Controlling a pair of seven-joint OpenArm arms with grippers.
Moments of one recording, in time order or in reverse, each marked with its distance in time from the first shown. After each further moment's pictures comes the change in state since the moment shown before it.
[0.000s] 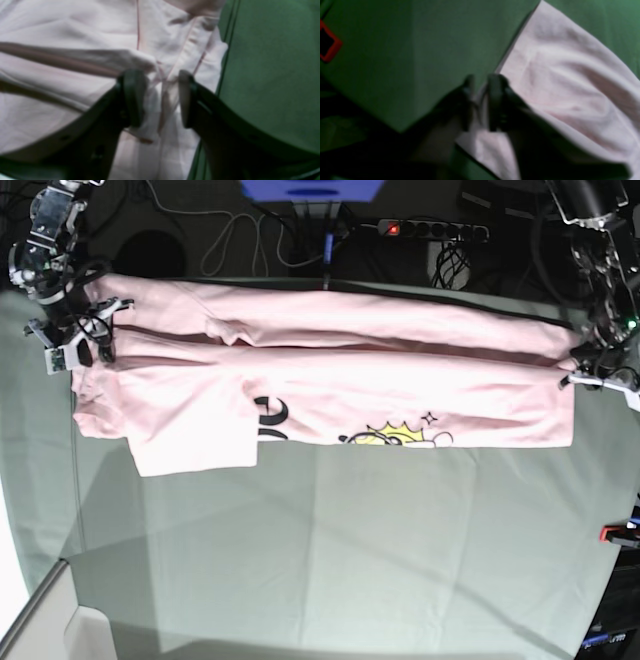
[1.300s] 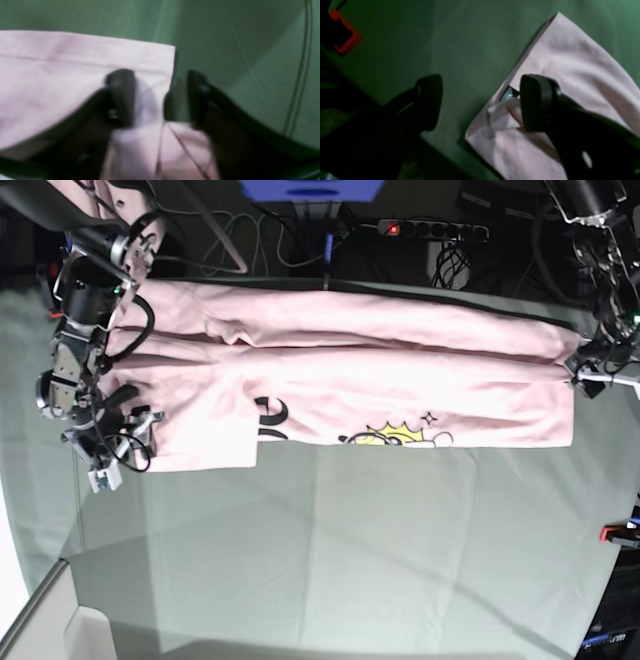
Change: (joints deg) left arm 0.0 0.4 -3.4 0.3 0.0 0.1 -0.2; right arm 31.1 -0.3 -2.9 -24.8 -13.4 -0.4 -7.8
